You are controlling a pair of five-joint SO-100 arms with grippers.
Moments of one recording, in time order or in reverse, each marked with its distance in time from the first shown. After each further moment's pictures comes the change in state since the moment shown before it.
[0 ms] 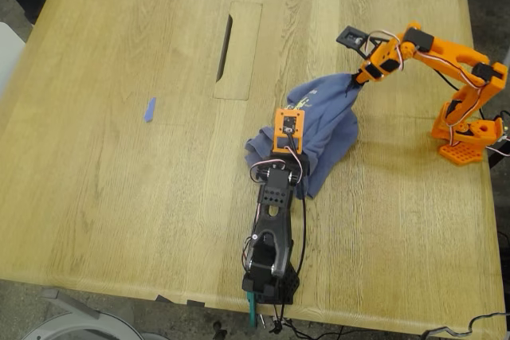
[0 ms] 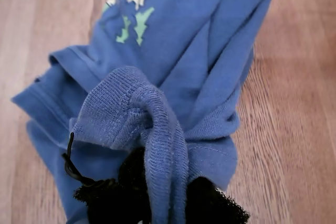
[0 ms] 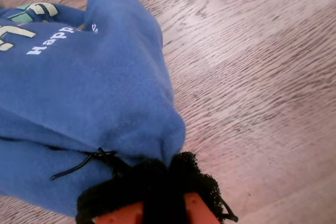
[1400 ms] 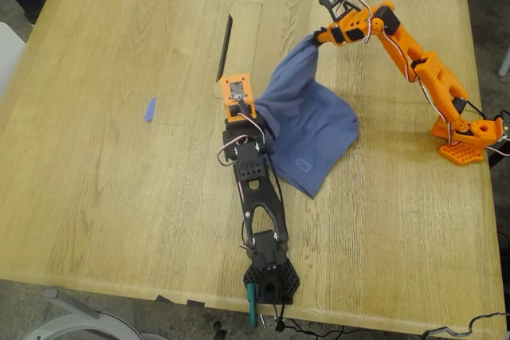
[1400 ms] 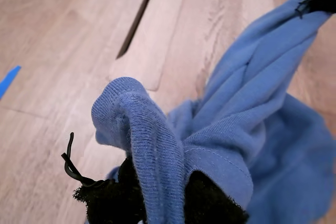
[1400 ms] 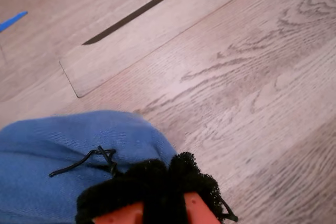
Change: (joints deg) arm 0 -28.0 -20.0 -25.5 -11.2 7.0; arm 1 12.7 -64.3 -102.9 21.9 -1.1
